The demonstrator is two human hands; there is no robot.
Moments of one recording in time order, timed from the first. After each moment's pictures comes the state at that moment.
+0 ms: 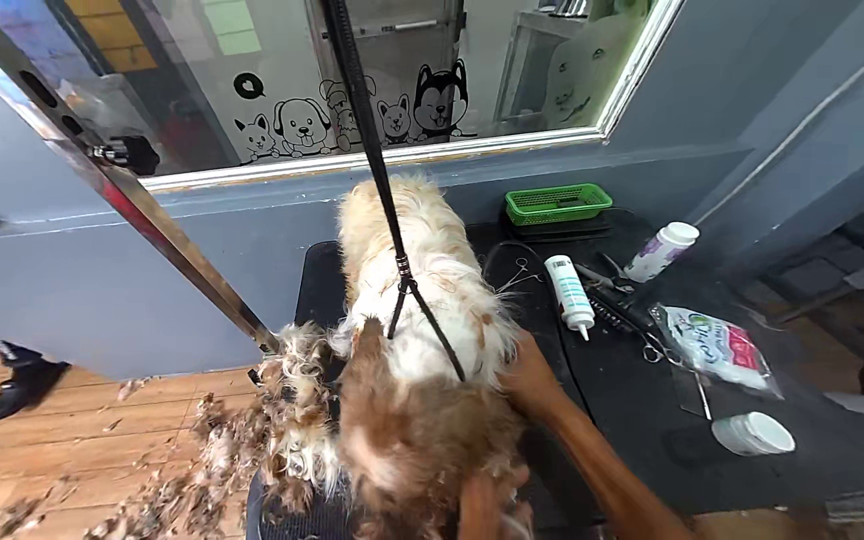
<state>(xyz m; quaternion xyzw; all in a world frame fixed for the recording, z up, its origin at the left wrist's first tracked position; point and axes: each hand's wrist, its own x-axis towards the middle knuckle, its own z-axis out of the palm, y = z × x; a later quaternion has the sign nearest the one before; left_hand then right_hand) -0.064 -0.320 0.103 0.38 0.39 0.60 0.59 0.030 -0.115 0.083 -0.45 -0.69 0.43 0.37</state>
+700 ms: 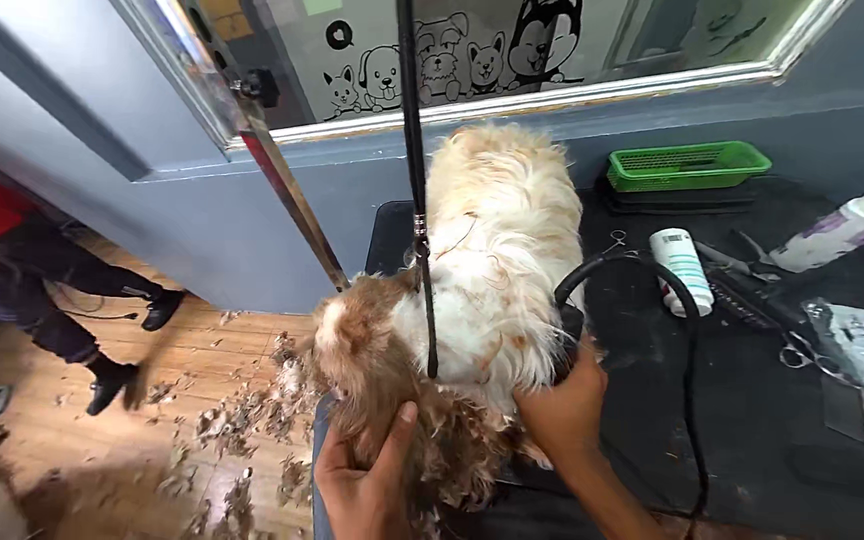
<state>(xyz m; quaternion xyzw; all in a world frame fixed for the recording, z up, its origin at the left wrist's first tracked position) -0.144 -0.346 0.124 0.13 0.60 0.76 0.21 -0.025 -0.204 0.064 -0.53 -0.66 0.23 0.48</state>
